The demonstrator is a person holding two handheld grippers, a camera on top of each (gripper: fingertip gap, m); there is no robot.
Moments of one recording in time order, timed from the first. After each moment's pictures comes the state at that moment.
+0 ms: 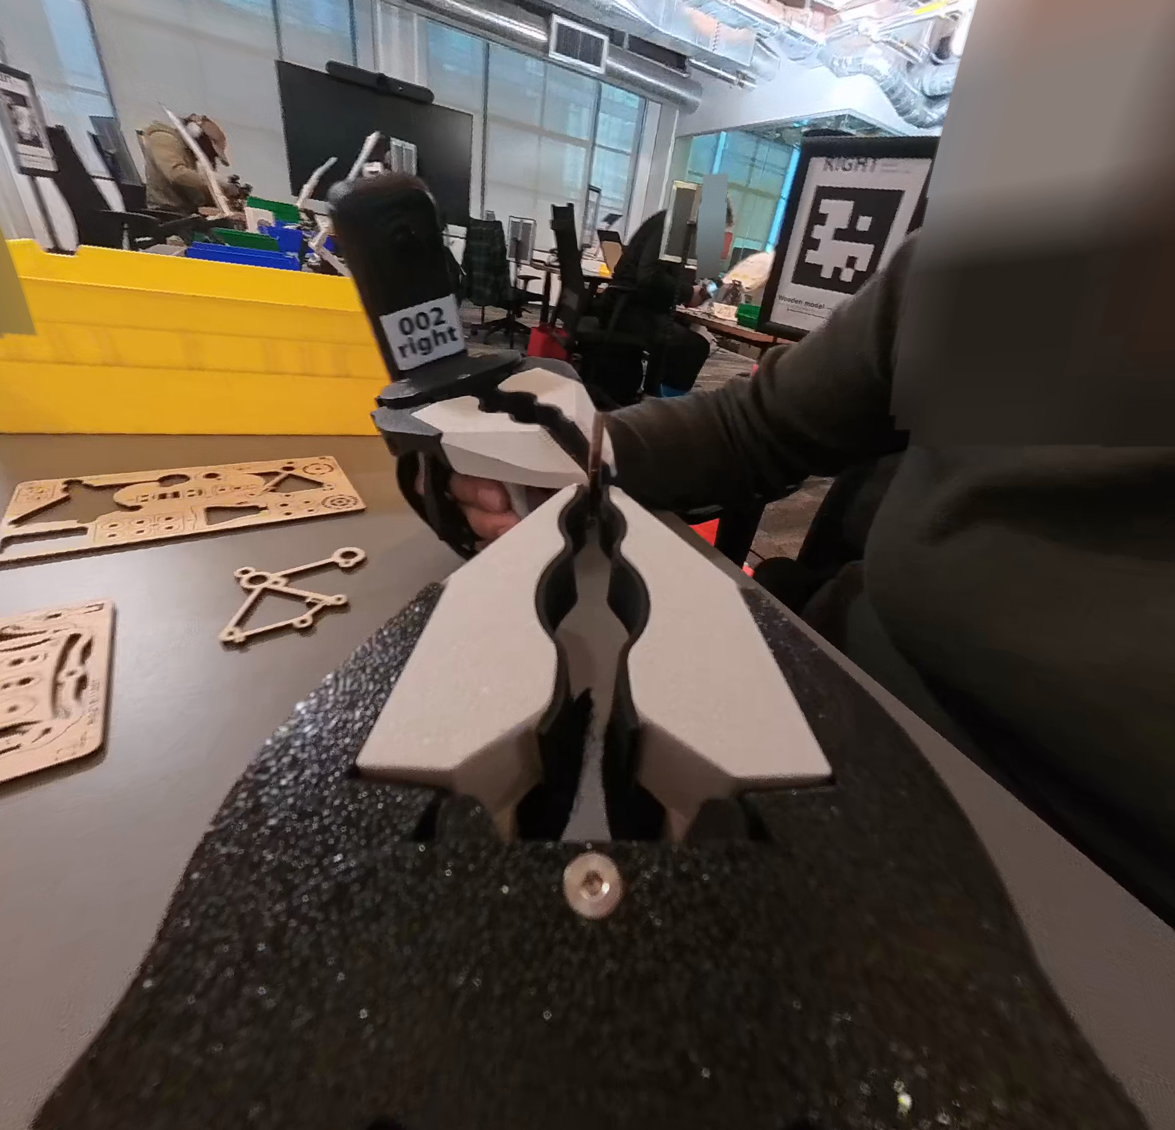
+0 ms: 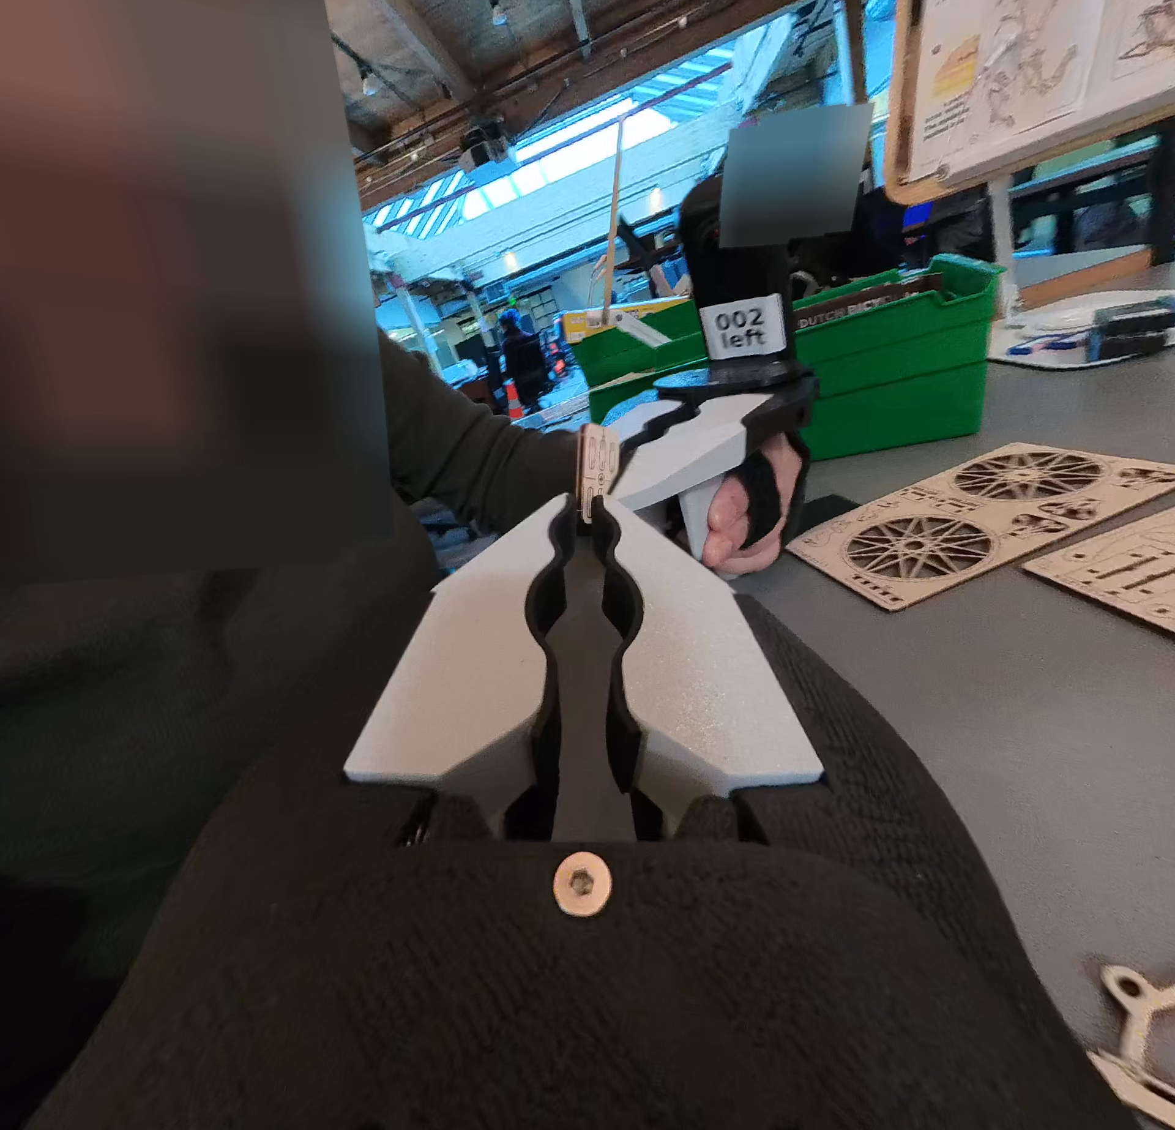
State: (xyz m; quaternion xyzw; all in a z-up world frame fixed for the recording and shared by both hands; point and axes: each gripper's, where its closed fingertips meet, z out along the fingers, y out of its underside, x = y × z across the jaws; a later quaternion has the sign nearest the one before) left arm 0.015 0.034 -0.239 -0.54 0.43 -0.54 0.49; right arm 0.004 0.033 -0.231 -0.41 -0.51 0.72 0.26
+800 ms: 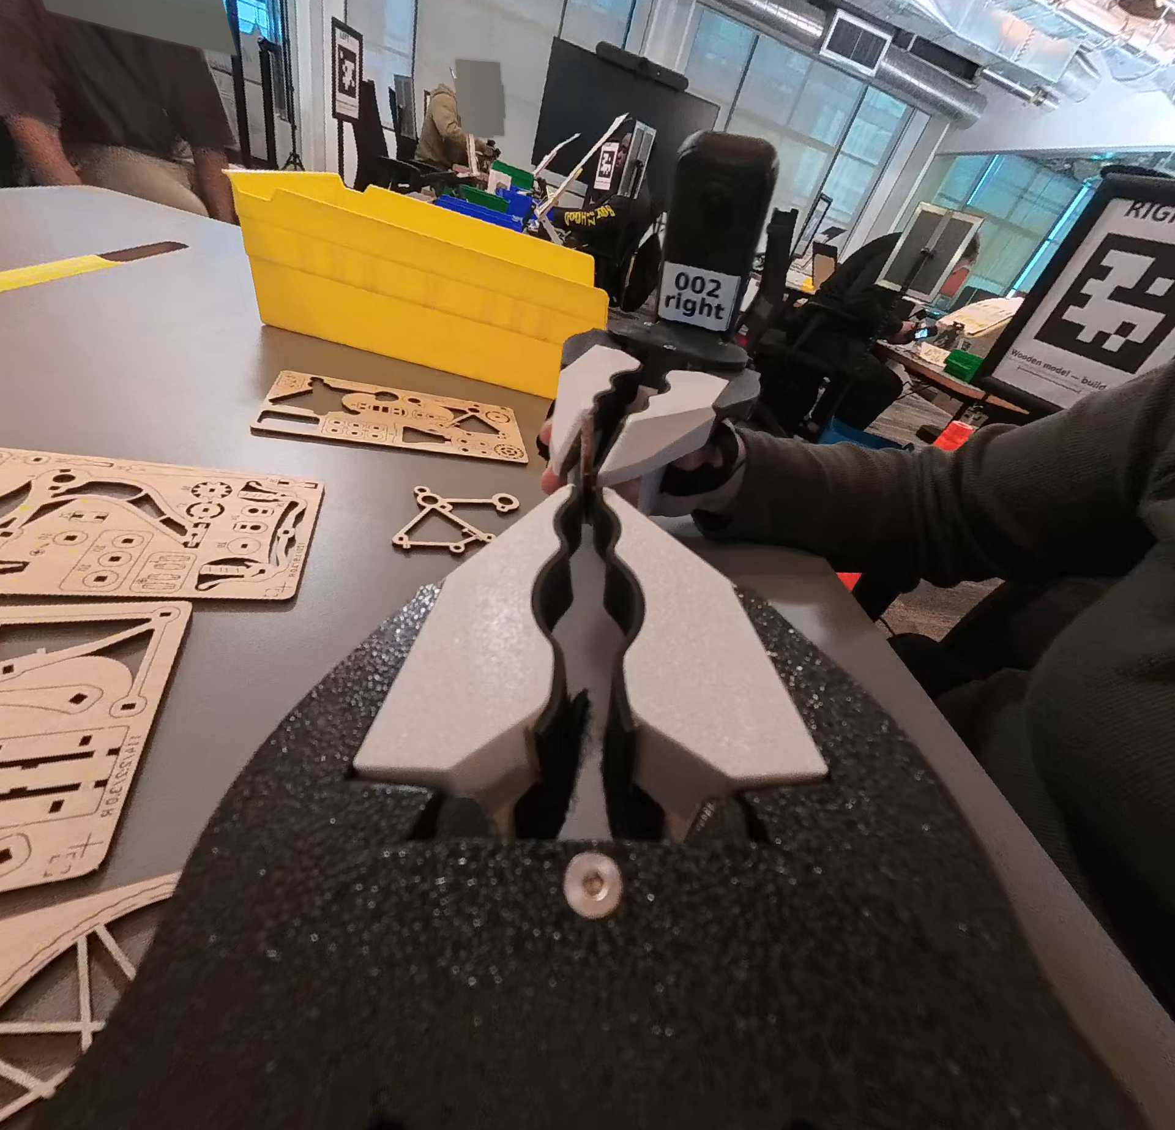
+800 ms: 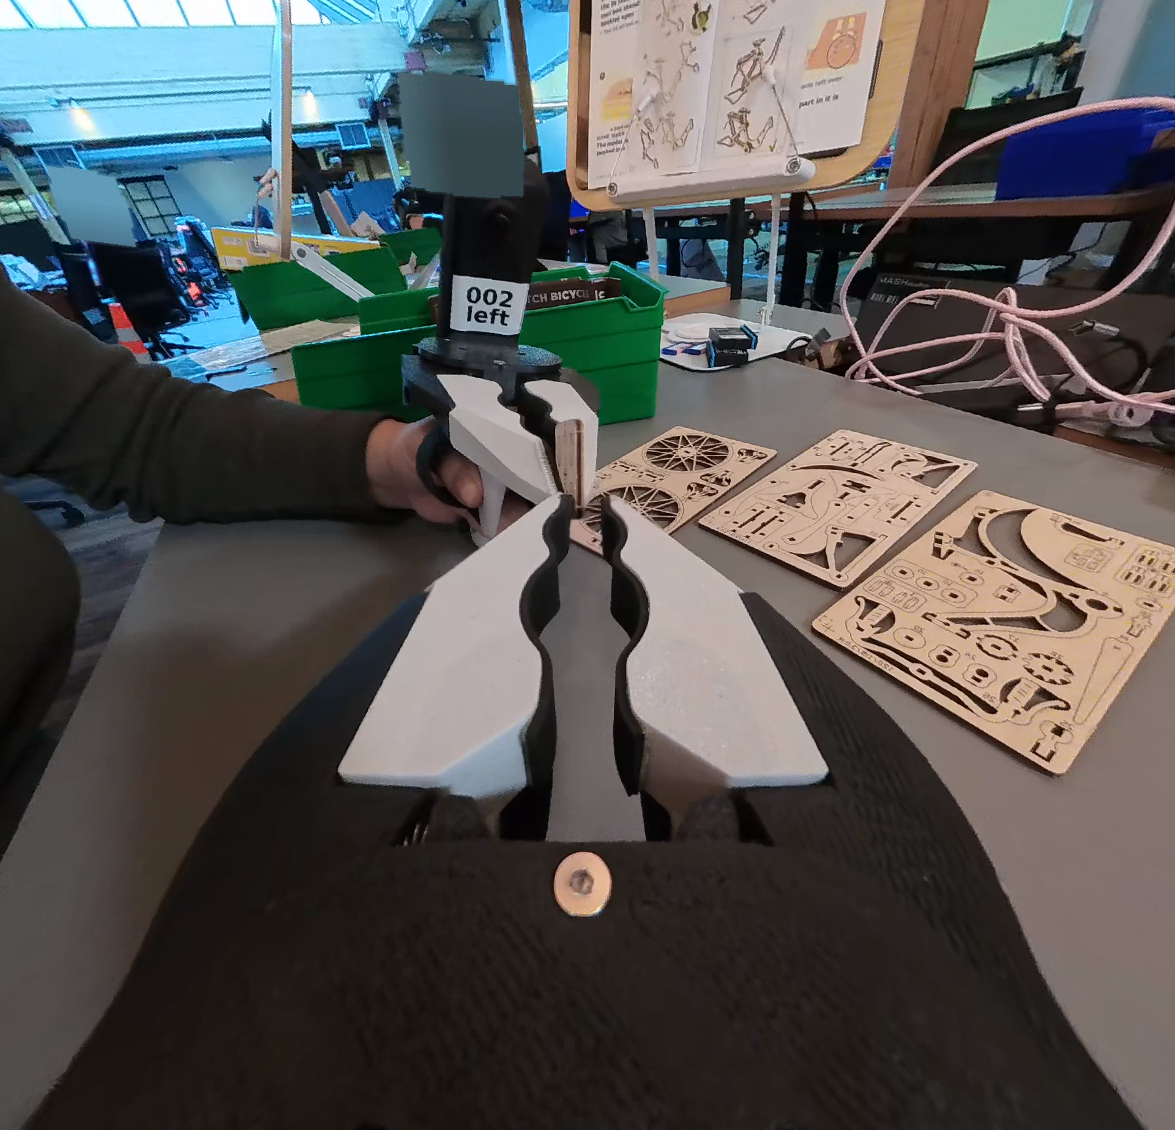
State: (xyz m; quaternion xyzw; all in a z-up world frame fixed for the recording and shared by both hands) left arm 0.000 0.086 -0.253 -0.65 0.31 -0.46 0.52; right arm -0.010 0.091 -0.248 -0.52 -0.49 0.53 0.45
